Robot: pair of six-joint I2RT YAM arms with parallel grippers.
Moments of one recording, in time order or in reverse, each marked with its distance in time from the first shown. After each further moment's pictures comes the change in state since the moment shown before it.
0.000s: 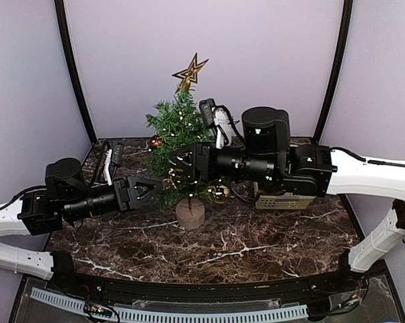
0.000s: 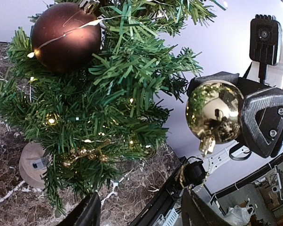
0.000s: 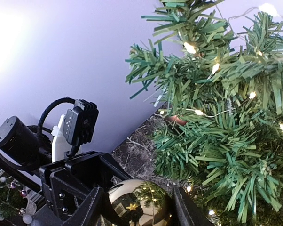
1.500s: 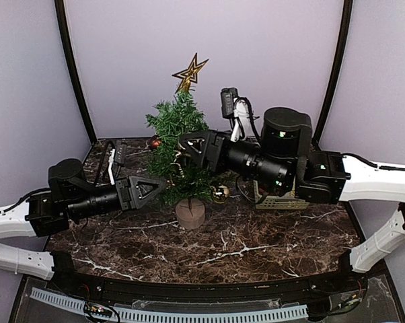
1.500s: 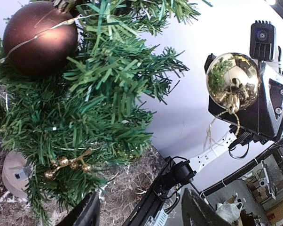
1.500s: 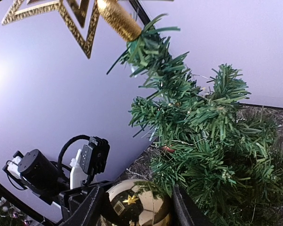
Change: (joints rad) left arm 0.060 0.023 -0.054 0.145 0.143 -0.006; right arm 0.047 -0.060 -0.057 0.138 0.200 -0.014
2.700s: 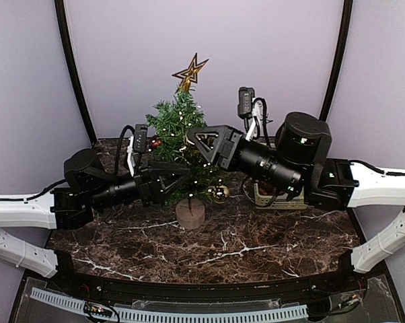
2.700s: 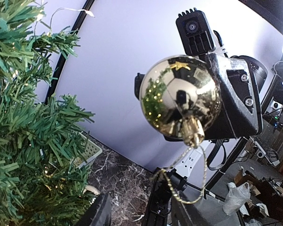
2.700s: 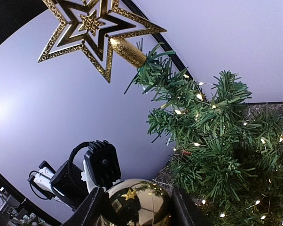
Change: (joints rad) left arm -0.016 0.253 0.075 0.406 0.158 0.269; right arm 0.013 -0.086 -0.105 0.145 -0.012 0.127
